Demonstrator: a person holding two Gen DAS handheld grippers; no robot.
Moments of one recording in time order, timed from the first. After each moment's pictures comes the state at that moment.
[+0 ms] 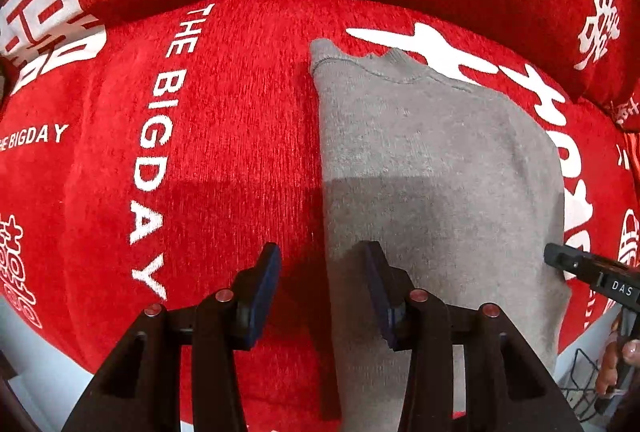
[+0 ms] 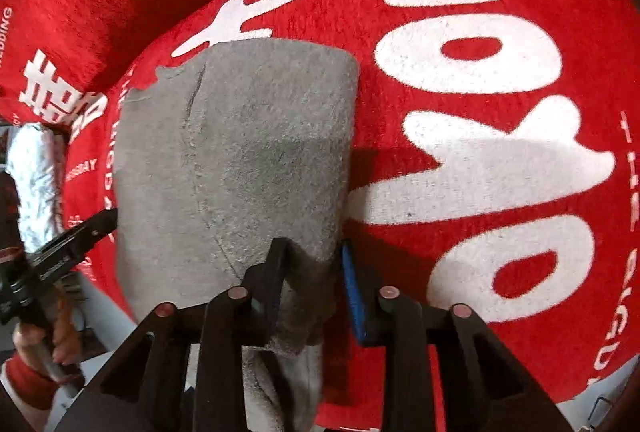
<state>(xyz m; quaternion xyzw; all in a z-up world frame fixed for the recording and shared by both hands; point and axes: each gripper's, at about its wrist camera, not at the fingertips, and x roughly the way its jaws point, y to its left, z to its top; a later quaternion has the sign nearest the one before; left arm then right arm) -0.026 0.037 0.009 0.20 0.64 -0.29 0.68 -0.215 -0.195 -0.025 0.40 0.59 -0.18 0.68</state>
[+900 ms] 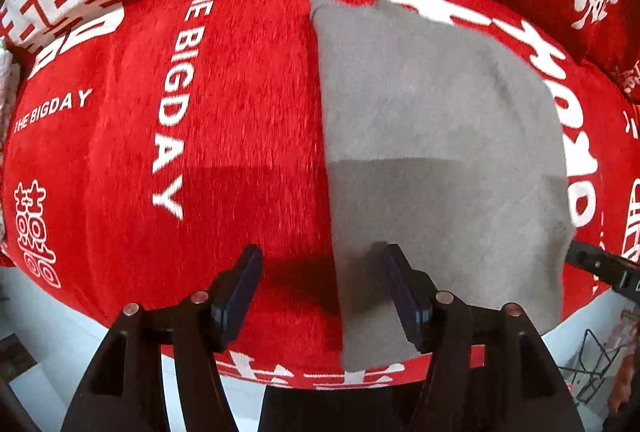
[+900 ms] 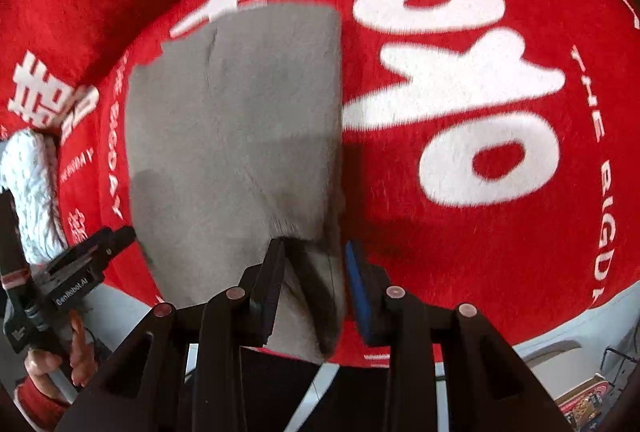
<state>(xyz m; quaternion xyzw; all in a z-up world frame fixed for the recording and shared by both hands) -0.070 0.063 0.024 0.25 0.66 -0.26 0.65 -0.229 -0.152 0.004 0.42 0.63 -0.20 0.62</state>
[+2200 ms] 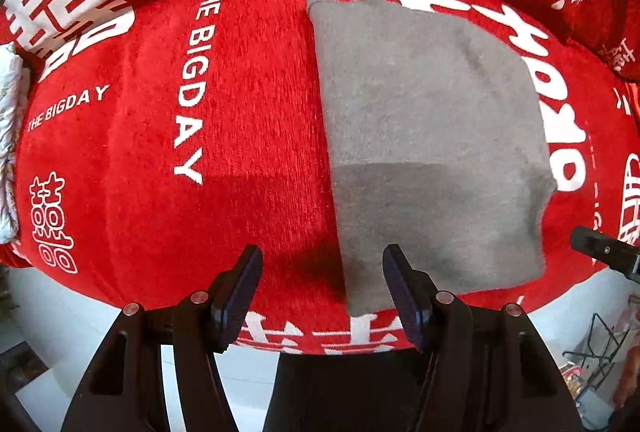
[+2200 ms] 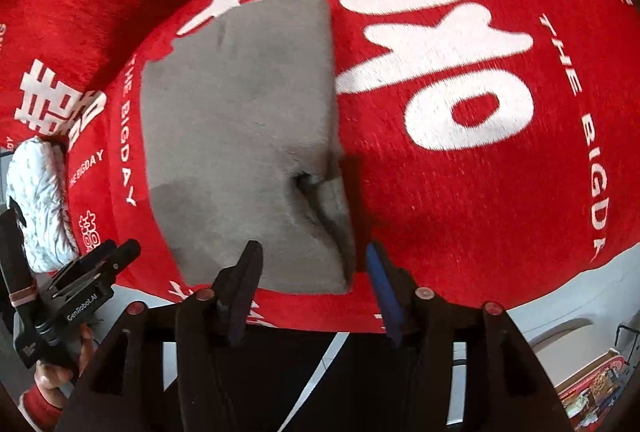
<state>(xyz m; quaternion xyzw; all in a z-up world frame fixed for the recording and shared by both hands) -0.088 0.077 0.066 0.27 0.66 -0.27 0.65 -0.252 -0.133 0.050 0.44 0.61 -0.23 0.62</state>
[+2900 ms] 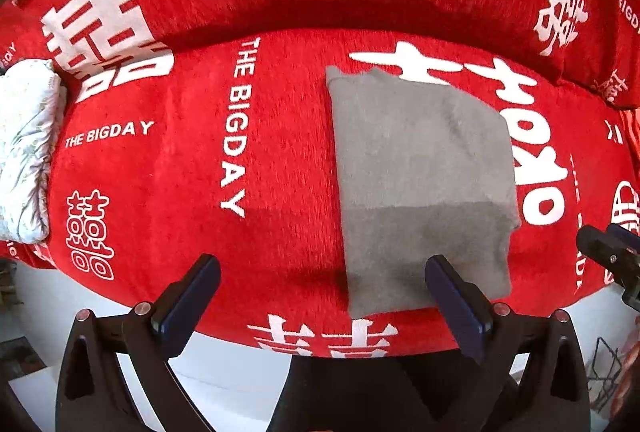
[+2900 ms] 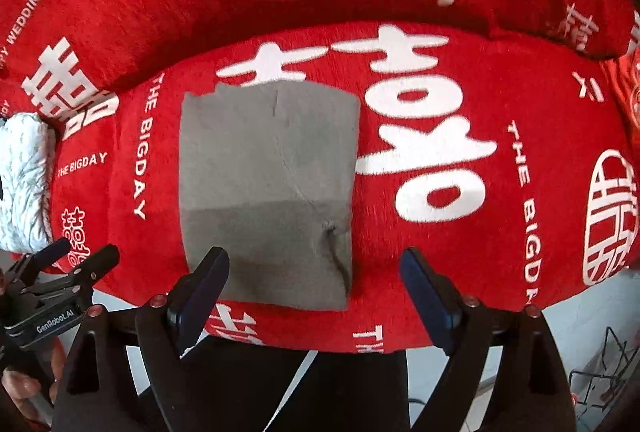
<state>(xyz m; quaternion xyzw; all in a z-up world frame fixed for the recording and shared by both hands) -0.081 0.075 0.146 0.26 0.61 -0.26 0.70 -0.208 -0.120 0.141 0.32 0.60 -0.27 0.69</state>
